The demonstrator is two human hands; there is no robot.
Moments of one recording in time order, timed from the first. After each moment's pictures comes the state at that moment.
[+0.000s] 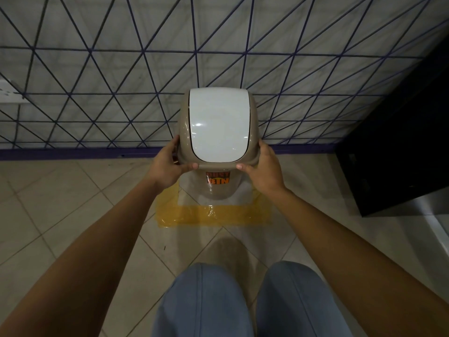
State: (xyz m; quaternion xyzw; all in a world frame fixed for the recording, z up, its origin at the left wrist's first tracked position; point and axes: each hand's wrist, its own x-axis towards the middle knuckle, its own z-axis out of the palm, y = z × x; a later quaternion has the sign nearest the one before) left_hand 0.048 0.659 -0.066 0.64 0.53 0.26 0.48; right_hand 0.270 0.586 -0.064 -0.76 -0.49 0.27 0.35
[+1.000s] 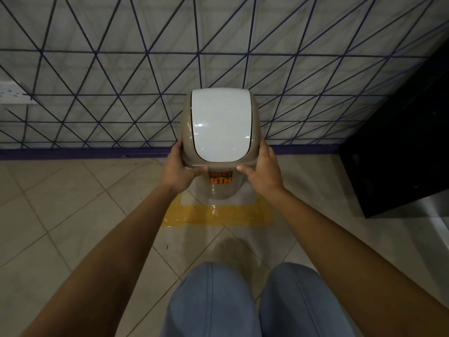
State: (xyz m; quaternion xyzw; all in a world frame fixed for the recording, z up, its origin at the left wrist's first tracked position) left_hand 0.066 0.640 -0.071 0.60 0.55 0.32 0.49; right_hand 0.263 0.585 -0.062 -0.77 -0.50 0.24 0.30
